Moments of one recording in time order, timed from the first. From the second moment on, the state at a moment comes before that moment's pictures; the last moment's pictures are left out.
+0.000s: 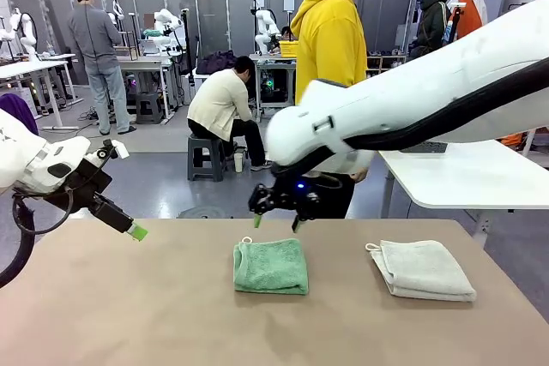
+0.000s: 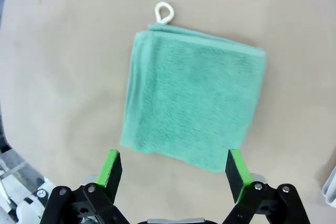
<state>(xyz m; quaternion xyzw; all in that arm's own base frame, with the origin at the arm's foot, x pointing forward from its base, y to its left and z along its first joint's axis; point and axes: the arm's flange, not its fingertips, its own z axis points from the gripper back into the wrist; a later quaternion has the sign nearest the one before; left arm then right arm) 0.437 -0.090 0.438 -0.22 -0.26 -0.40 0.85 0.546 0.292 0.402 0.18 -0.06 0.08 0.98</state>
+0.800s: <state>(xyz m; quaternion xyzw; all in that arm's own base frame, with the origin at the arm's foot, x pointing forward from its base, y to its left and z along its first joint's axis) 0.437 -0.090 0.438 -0.22 -0.26 -0.40 0.85 0.567 0.183 0.306 0.37 -0.04 0.06 0.93</state>
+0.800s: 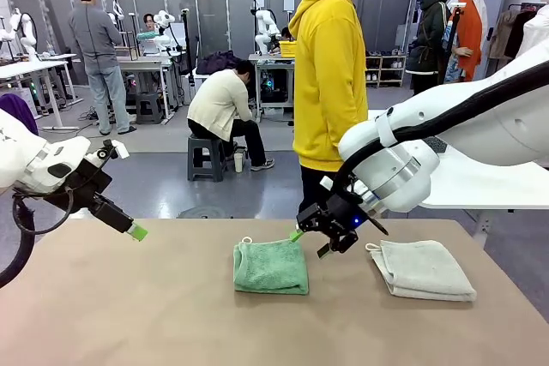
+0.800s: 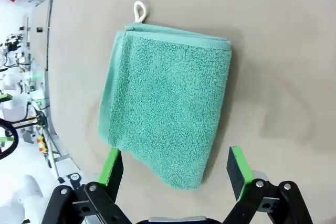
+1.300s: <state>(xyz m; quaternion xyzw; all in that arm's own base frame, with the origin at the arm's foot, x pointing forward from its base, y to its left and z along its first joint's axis) 0.437 -0.090 0.438 -0.22 -0.26 -0.40 0.85 0.577 0.183 0.276 0.40 -0.02 0.04 0.91</state>
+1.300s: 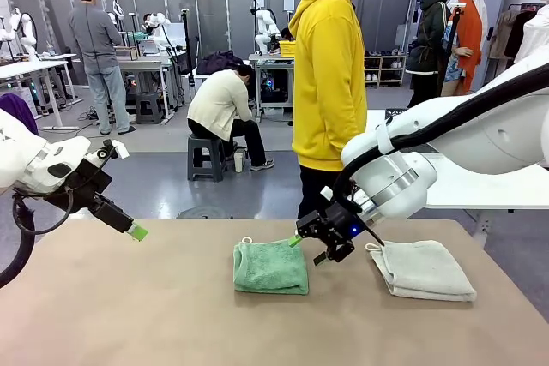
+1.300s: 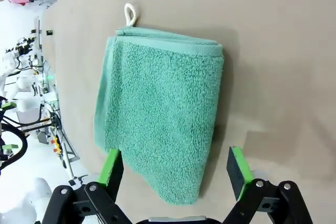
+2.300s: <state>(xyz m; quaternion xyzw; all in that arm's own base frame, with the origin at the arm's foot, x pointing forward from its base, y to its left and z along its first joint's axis) 0.437 -0.090 0.438 -0.22 -0.26 -0.40 0.85 0.582 0.208 0.255 0.43 -0.01 0.02 0.90</state>
